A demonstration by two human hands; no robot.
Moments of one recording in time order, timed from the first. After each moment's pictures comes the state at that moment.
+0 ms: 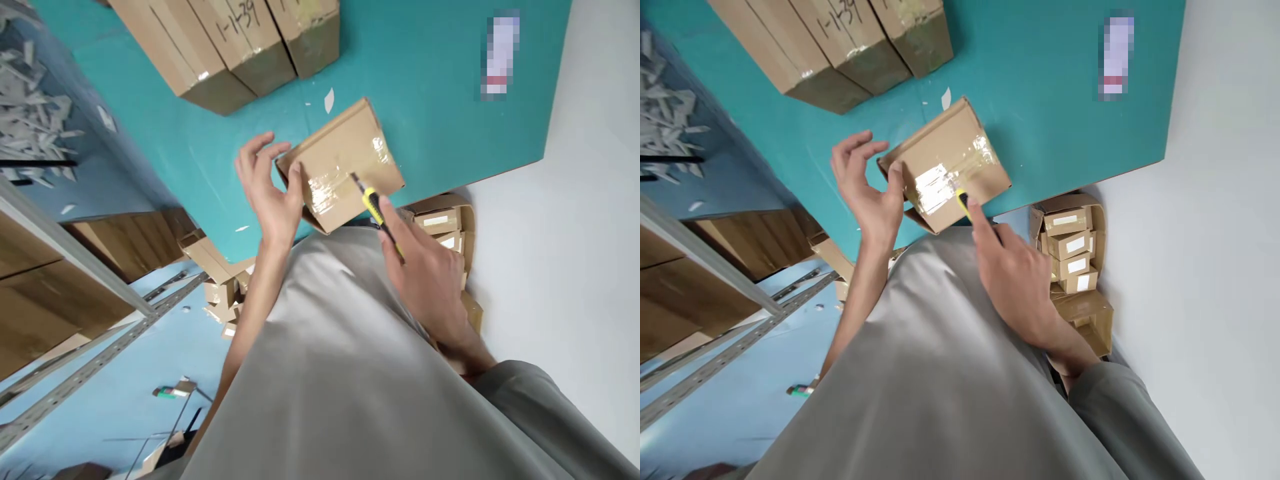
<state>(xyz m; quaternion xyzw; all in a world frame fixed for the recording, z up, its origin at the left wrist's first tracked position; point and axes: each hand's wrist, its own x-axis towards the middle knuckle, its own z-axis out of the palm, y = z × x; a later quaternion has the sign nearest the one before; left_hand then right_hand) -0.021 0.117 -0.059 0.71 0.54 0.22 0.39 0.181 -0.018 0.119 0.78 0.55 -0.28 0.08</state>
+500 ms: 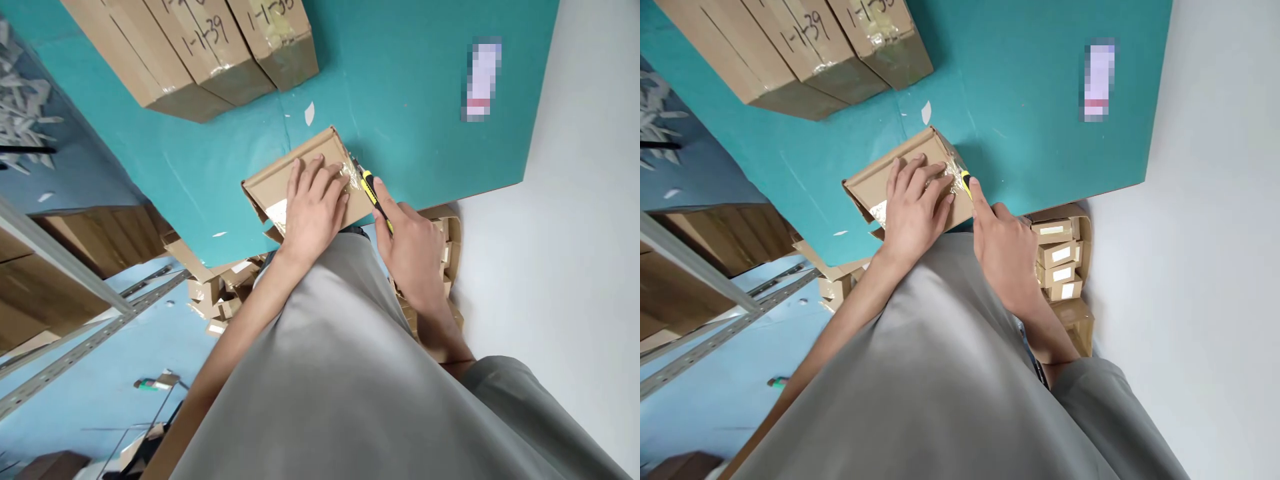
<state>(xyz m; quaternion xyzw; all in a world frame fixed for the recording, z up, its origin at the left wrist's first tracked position) 0.085 0.101 -0.039 0.81 0.43 0.15 0.38 0.262 0.031 0.078 0.78 0.55 -0.28 0.07</state>
